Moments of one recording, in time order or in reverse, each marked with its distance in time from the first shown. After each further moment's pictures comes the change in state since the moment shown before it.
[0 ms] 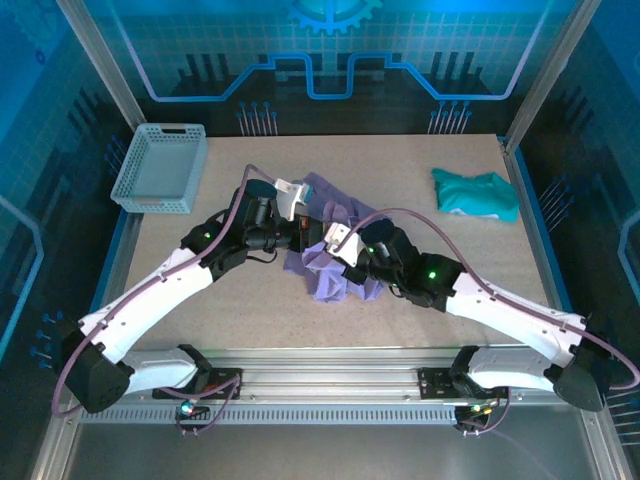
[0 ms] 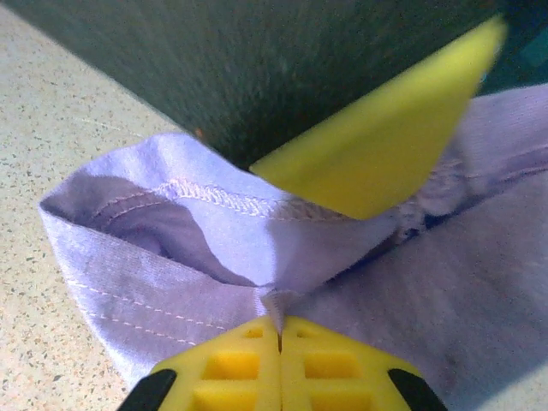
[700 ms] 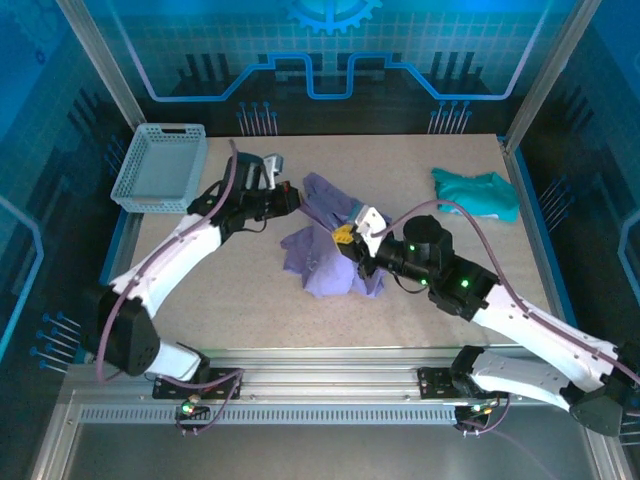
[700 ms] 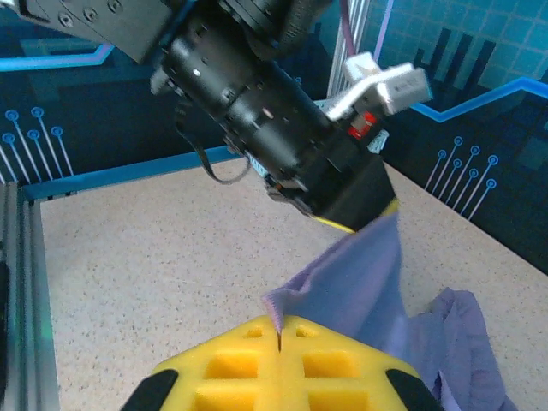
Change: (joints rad) left arm 0.255 0.246 0.108 0.033 -0.043 -0.064; right arm -0.067 -0.146 -0.024 0.192 -0.237 0.218
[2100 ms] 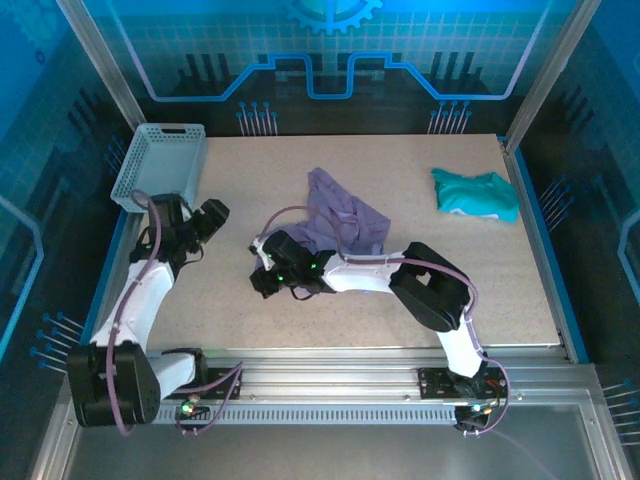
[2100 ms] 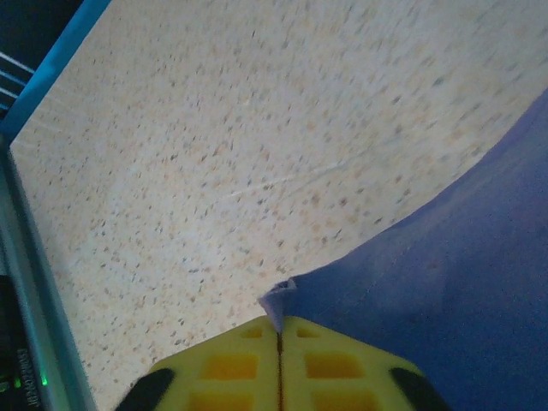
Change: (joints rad) left arm 0.491 -0.365 -0.471 0.074 -0.070 -0.176; right arm 0.179 1.052 0.398 0.145 -0.101 0.597
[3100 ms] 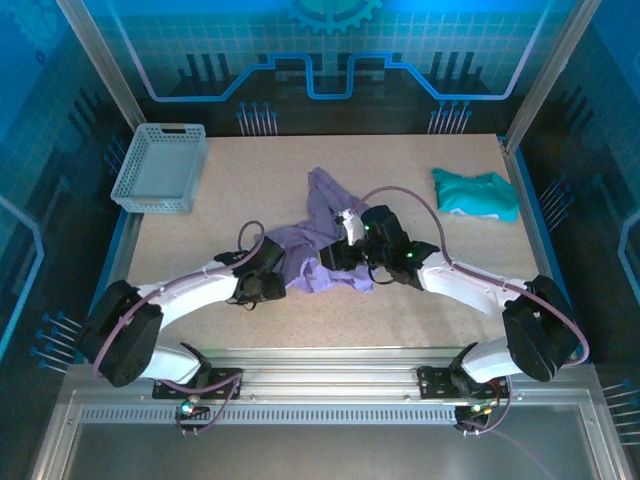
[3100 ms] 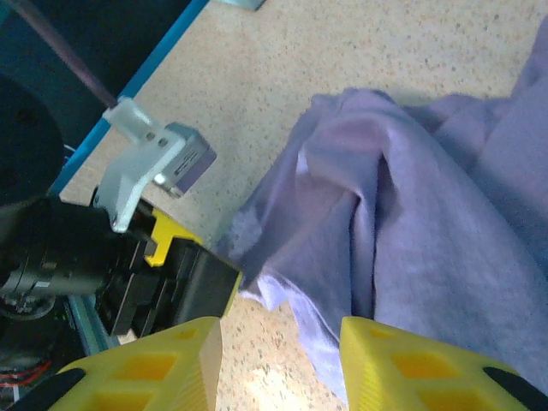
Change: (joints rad) left arm -0.695 0.308 -0.053 -0.287 -0.368 -0.037; right arm -0.355 -0.643 -0.497 -0.015 -0.159 -0.126
